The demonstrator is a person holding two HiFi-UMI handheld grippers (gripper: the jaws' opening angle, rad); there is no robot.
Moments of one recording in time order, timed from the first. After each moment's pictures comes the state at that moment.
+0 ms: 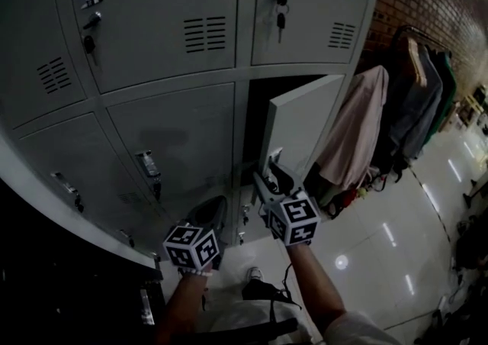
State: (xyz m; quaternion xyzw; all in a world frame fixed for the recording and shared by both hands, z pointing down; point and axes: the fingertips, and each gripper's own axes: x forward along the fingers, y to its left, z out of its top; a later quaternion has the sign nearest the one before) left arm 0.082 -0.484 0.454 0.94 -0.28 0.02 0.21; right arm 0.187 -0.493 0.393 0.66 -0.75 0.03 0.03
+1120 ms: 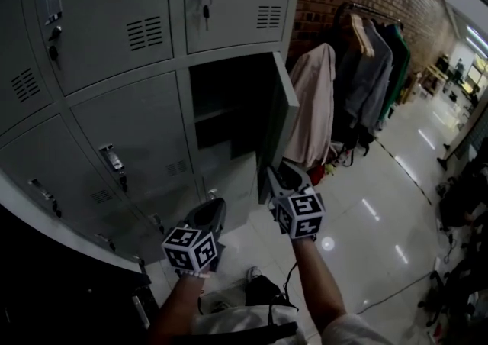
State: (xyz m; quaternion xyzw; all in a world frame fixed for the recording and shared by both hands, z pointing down) left arm 0.137 -0.375 0.450 0.96 -0.18 0.05 0.21; right arm 0.285 -0.360 0.396 0.77 -0.64 0.03 0.05
